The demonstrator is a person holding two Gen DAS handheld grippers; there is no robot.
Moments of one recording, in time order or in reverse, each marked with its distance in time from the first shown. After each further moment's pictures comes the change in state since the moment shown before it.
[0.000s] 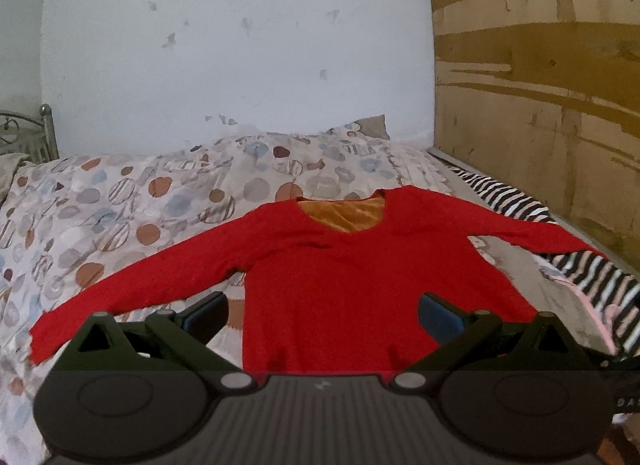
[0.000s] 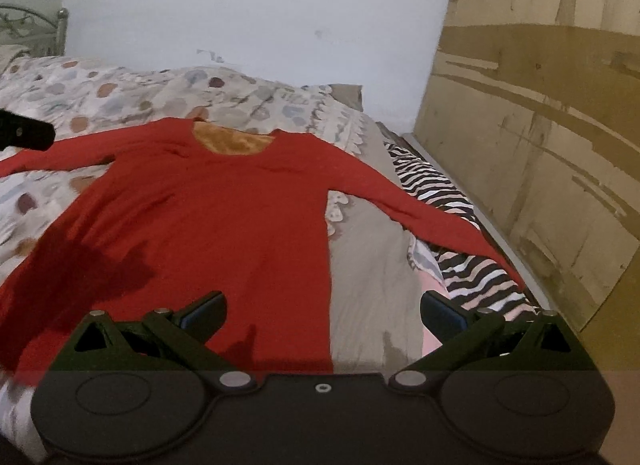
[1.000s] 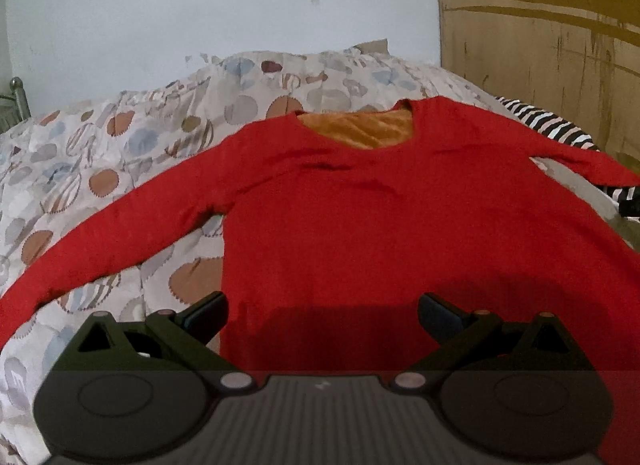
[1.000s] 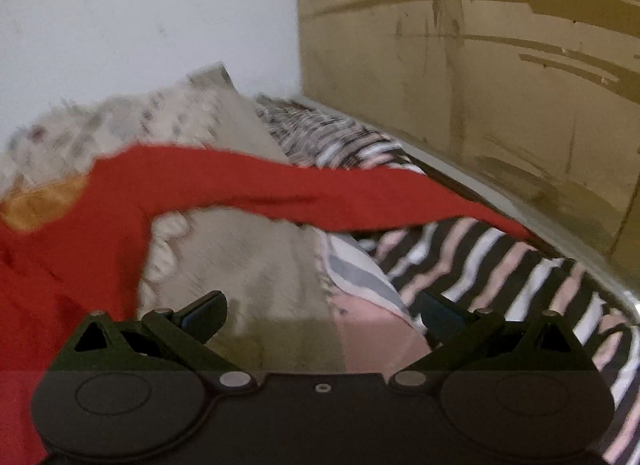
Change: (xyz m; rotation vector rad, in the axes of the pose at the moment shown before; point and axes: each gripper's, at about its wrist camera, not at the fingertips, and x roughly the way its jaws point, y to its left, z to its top) left arm 0.143 0.024 -0.035 0.055 0.192 -0.008; right arm 0.193 -0.101 0.020 0.334 0.095 -0.242
